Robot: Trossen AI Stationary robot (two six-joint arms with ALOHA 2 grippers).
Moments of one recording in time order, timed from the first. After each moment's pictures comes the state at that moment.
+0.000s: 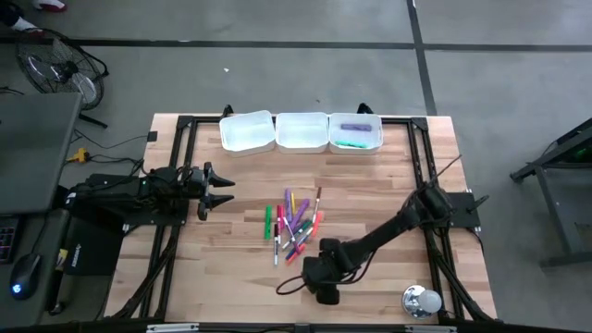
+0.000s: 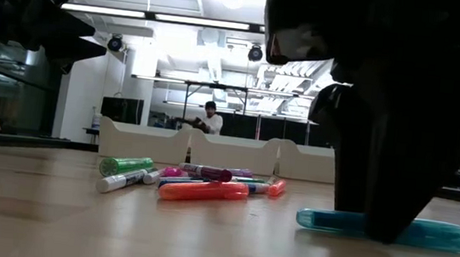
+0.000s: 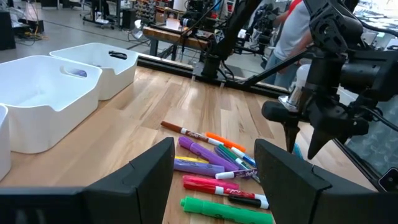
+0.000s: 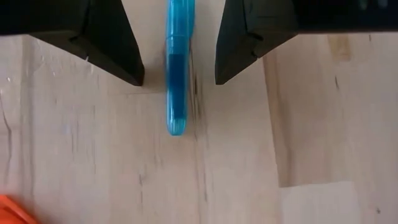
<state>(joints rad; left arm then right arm) 0.04 0.01 0.07 -0.11 -0.01 -0.21 0.52 2.16 1.50 -0.69 0.03 0.64</state>
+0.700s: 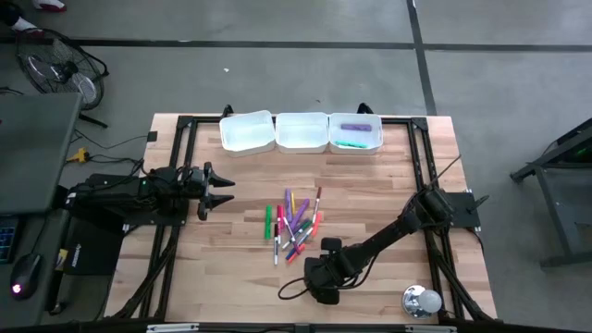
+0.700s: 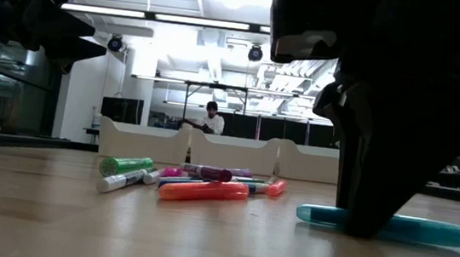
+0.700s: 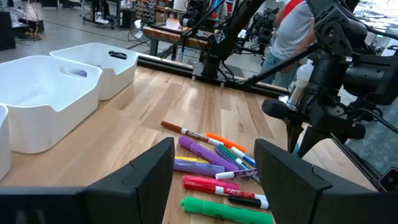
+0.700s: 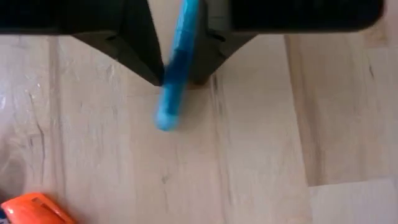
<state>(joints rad) 0.04 0.01 0.07 -0.11 -0.01 -0.21 0.55 2.20 1.50 -0.72 0.11 0.66</state>
